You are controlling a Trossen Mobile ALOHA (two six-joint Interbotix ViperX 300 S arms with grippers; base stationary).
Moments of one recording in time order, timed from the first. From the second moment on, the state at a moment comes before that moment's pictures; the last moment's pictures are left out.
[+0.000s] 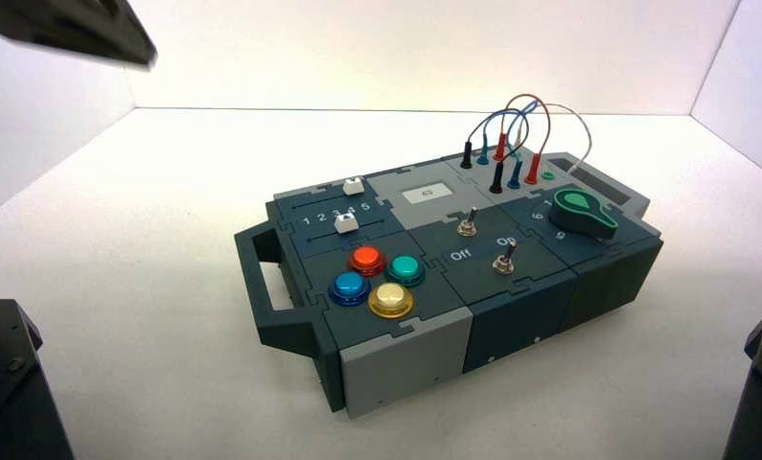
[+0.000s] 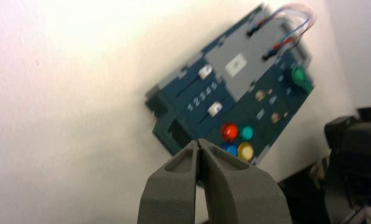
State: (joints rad) left arm -0.26 -0.95 1.11 -0.51 0.93 0.14; right arm 0.44 -0.95 0.94 0.06 0.86 0.04
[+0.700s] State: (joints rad) left arm -0.57 -0.23 0.85 -0.43 0.96 0.24; right arm 0.48 -0.63 0.80 0.09 0.82 0.04
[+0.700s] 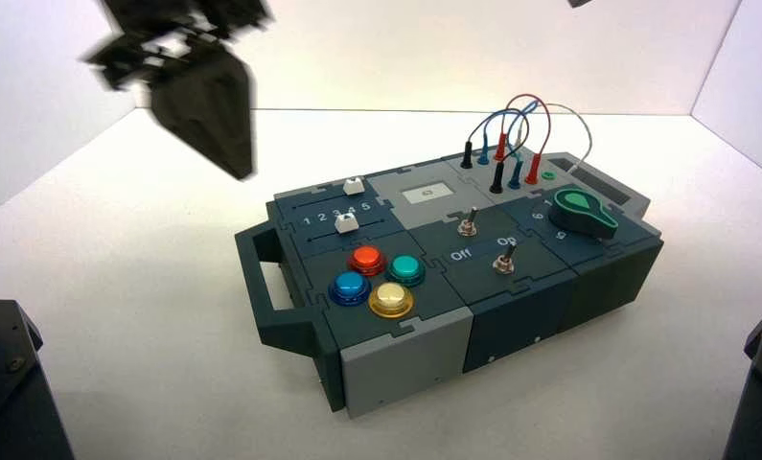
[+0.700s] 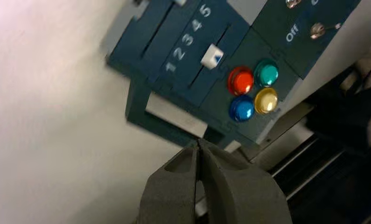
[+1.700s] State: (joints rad) left arm -0.62 0.09 0.74 -0.30 0.85 0.38; right arm 0.52 -0.50 0.72 0.17 0.83 0.04
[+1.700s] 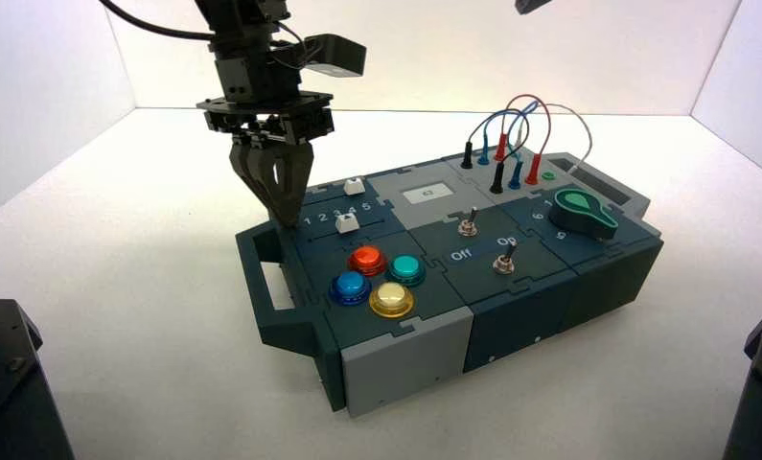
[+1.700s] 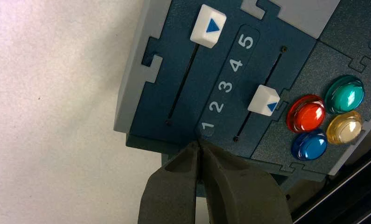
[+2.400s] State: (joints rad) left arm -0.63 0.10 0.73 -0.29 0.85 0.39; right arm 0.54 -0.27 0.81 0.33 0.92 0.04
